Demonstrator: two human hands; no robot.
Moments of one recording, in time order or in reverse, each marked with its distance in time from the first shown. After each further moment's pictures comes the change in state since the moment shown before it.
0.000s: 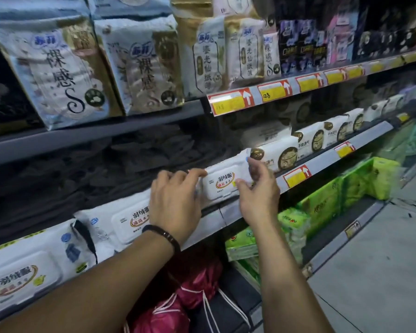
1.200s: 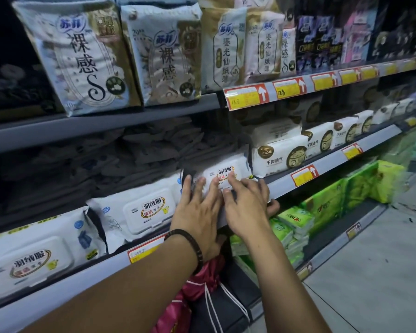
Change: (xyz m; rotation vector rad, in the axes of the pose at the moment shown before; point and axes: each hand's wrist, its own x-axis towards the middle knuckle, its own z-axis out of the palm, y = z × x) left_hand -0.032 0.011 0.023 0.544 -0.567 0.292; right_hand -0.038 -0.015 0.019 -0.592 -0.344 0.055
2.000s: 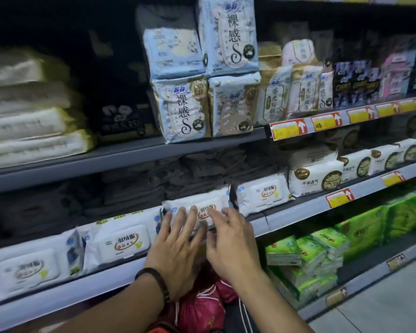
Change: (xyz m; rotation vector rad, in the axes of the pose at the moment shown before) left_hand -0.151 -0.085 0.010 -0.155 -0.050 -0.116; right_hand -0.114 -0.092 0.013 -0.100 -0.044 -0.435
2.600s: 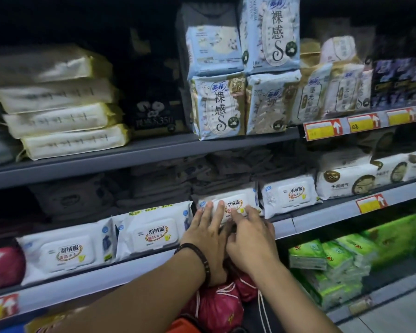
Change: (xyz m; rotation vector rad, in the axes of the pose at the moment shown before) left_hand 0.015 0.000 -0.025 -0.005 -0.228 -0.006; right_hand 0.012 -0.027 0.000 -0.104 -0.240 0.114
